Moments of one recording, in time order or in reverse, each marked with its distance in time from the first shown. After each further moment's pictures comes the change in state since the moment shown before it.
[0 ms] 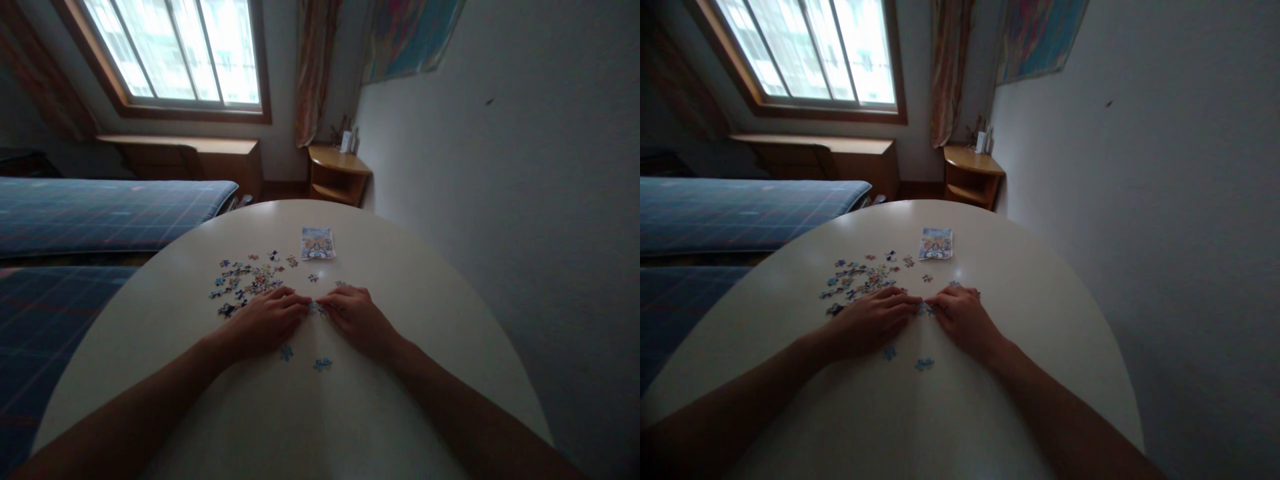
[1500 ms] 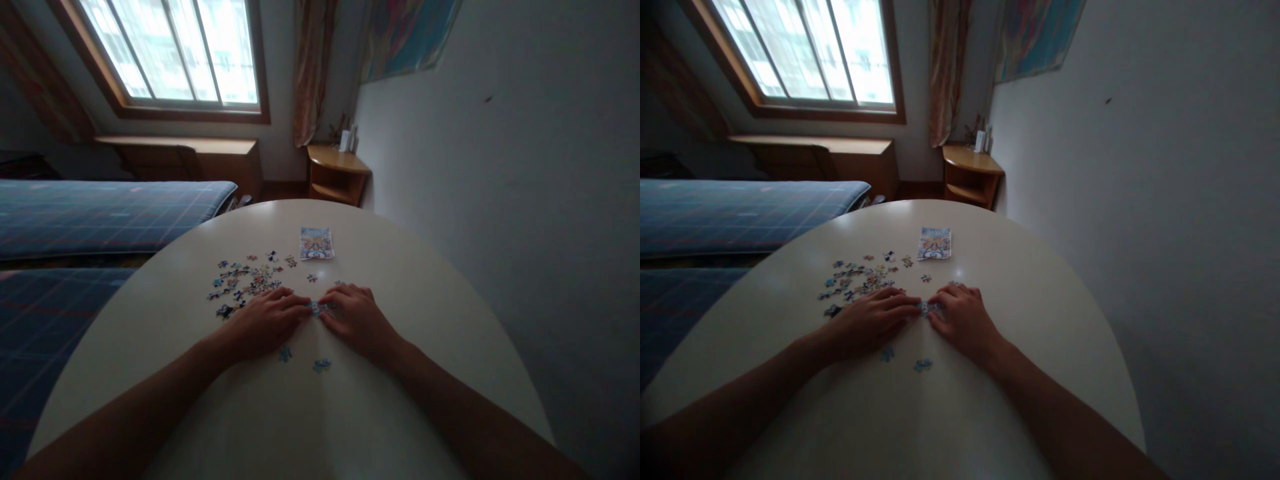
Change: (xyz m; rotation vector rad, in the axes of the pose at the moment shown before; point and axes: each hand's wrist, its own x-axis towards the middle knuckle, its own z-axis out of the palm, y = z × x) left_hand -0.001 0.000 -0.001 0.018 -0.021 0.012; right_hand -0.003 -0.004 0.000 -0.133 -0.012 0.050
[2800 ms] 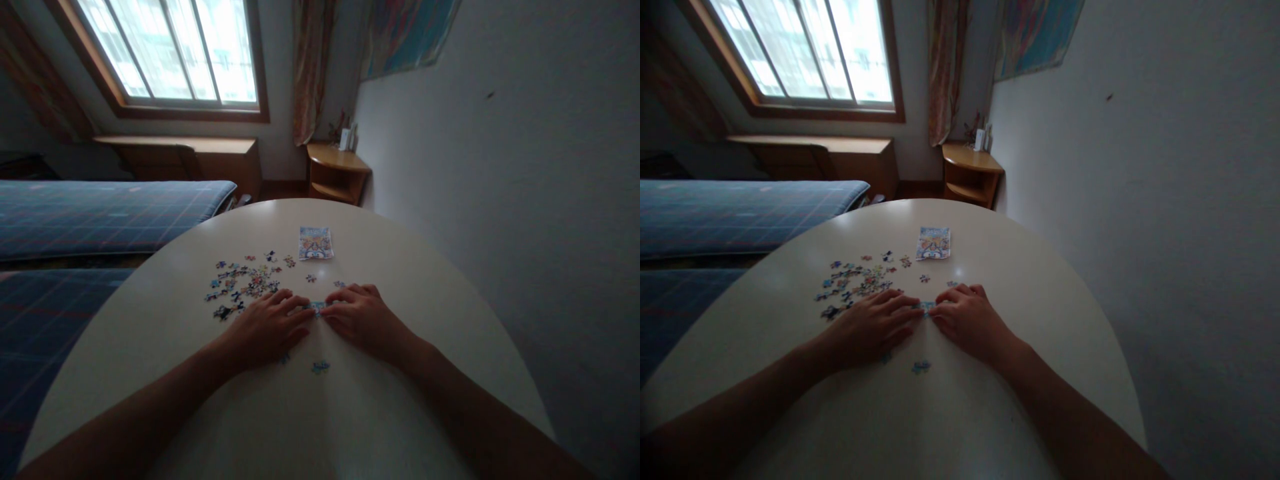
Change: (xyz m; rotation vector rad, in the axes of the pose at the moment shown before) left_hand 0.005 0.017 -0.004 0.086 0.009 -0.034; right_hand -0.005 0.013 -0.016 -0.126 -0.074 -0.178
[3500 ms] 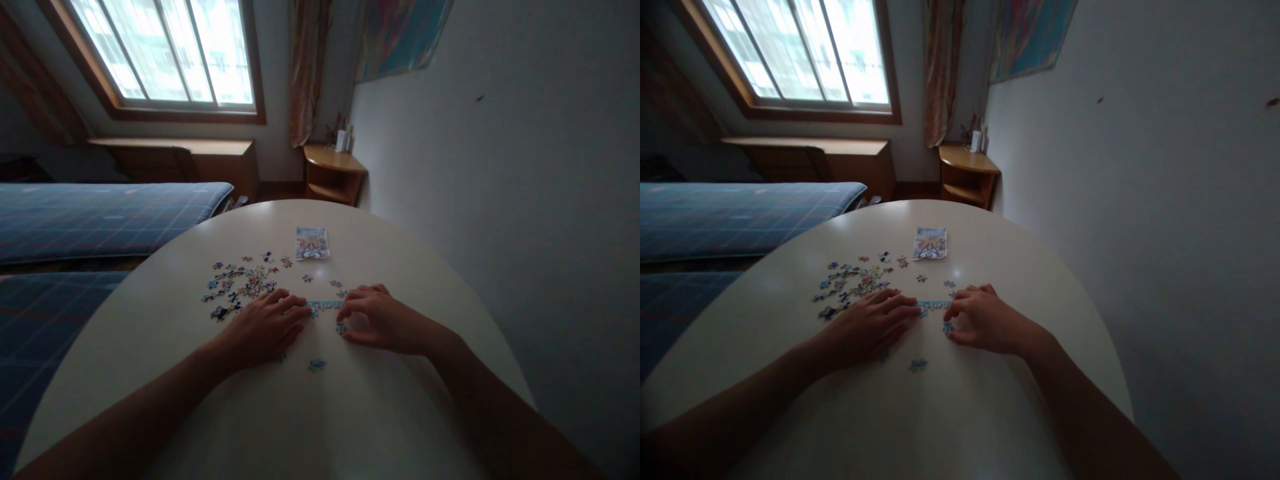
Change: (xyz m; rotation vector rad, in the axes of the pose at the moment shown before) left_hand -0.001 -0.002 0.001 -0.031 -0.025 -0.006; right_hand -0.010 0.011 -0.042 0.181 -0.249 0.045
